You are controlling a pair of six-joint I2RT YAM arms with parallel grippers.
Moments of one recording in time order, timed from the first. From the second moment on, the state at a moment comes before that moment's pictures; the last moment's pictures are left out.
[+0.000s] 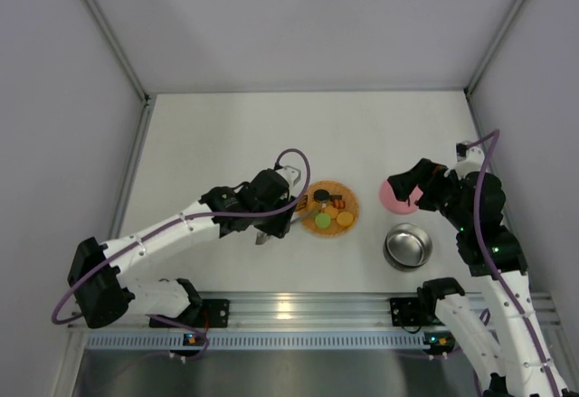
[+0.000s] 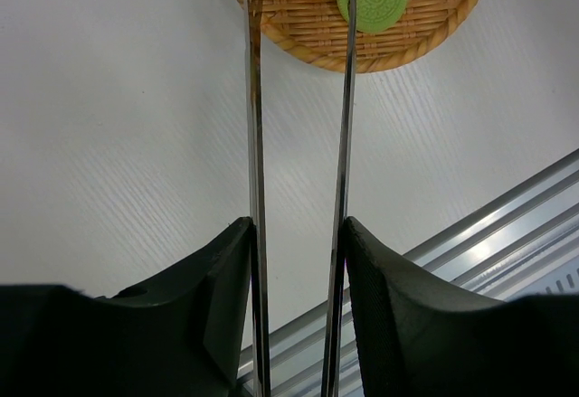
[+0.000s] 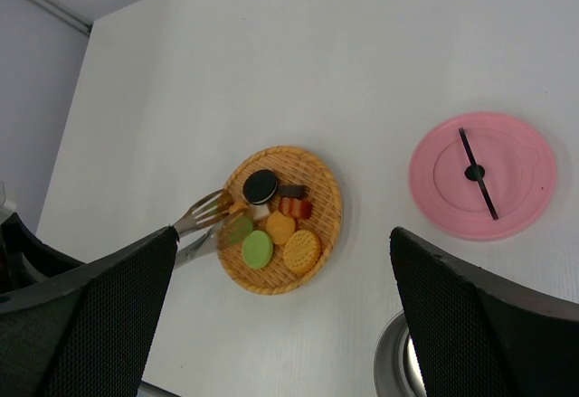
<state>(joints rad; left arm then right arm) -0.91 1.27 1.02 -0.70 -0.08 -0.39 0.15 0.58 0.81 -0.56 -0.17 0.49</state>
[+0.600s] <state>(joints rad) -0.91 1.27 1.02 -0.70 -0.09 -0.39 0.15 0.58 0.81 -0.56 -0.17 0.49</state>
